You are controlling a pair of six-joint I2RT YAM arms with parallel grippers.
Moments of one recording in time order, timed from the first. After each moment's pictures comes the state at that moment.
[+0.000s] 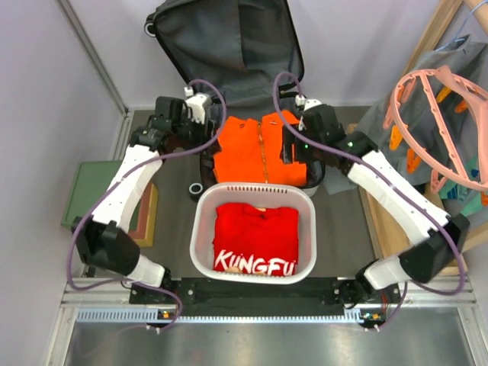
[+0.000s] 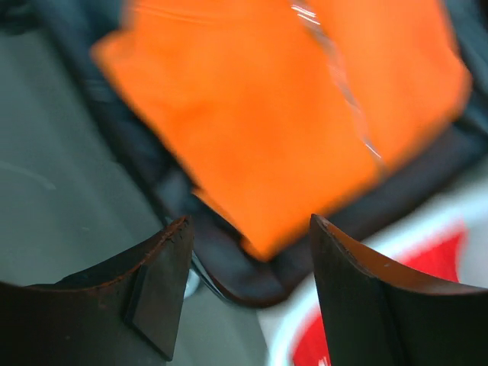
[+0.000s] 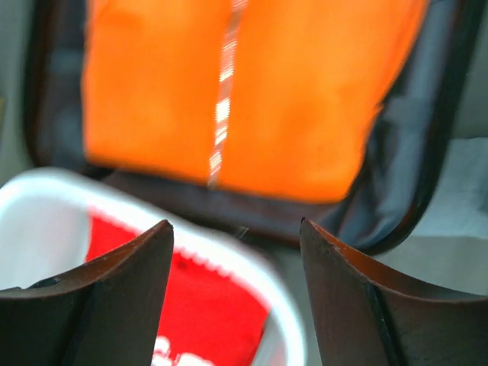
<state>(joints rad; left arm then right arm) -0.28 1.48 1.50 -0.73 0.37 0.00 0.62 1.42 1.50 -0.77 0.11 0.36</state>
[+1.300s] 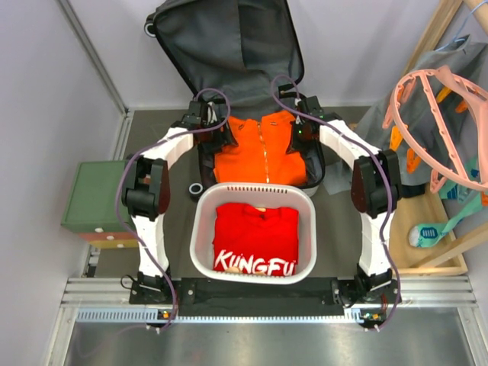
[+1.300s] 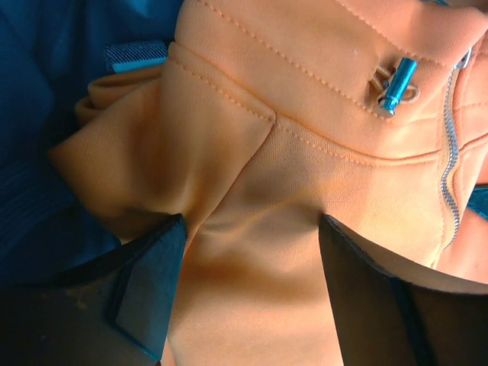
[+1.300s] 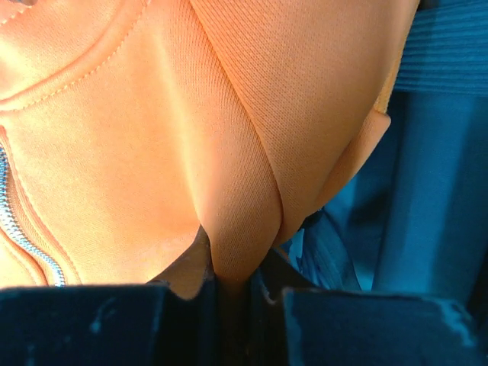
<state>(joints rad) -0.23 2.09 1.65 -0.41 0.31 -0.51 0.35 2.10 1.76 -0.65 -0.11 0.35</state>
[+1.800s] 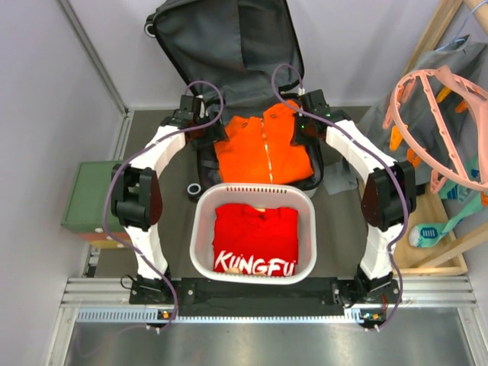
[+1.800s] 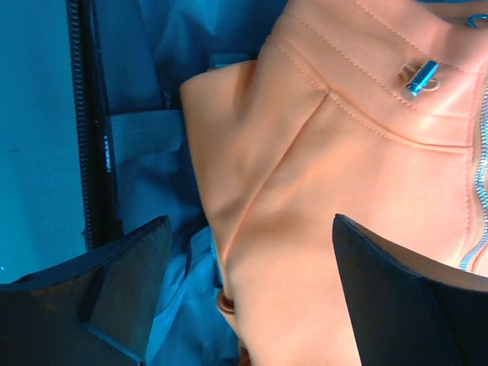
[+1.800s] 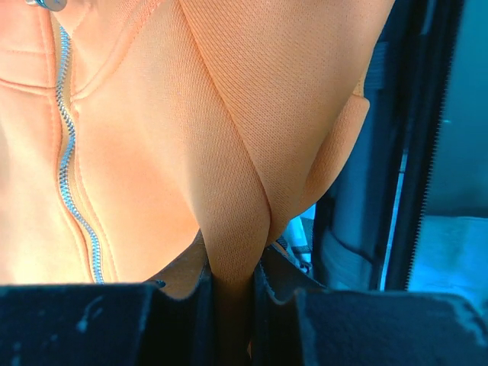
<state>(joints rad) -0.22 1.94 1.63 -0.52 0.15 -0.46 0.37 1.92 1.71 -0.66 0.01 0.33</state>
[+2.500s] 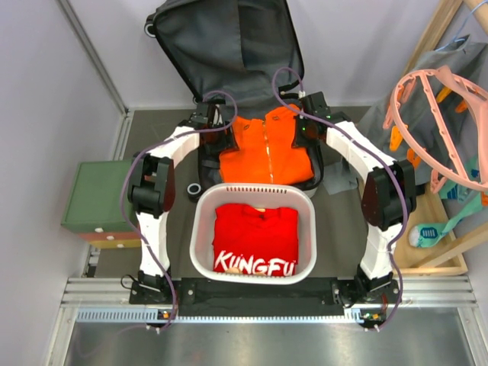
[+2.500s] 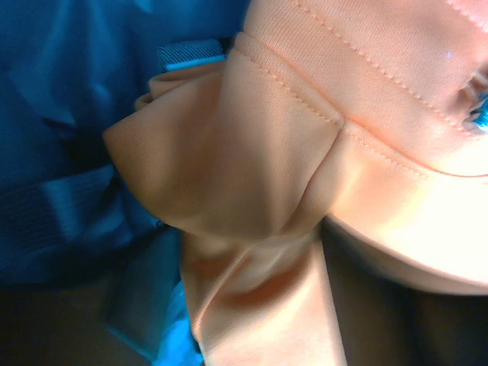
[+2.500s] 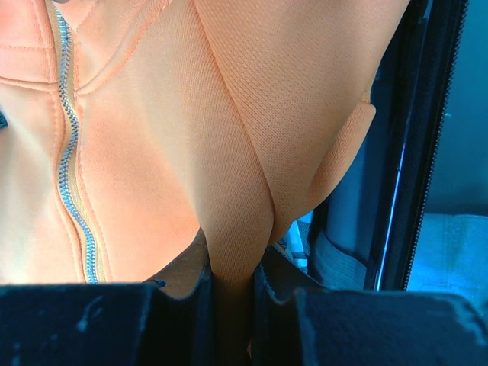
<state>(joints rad) -0.27 2.14 1.71 -0.47 0.22 -0.44 0.37 1.92 1.68 -0.64 0.01 0.31</state>
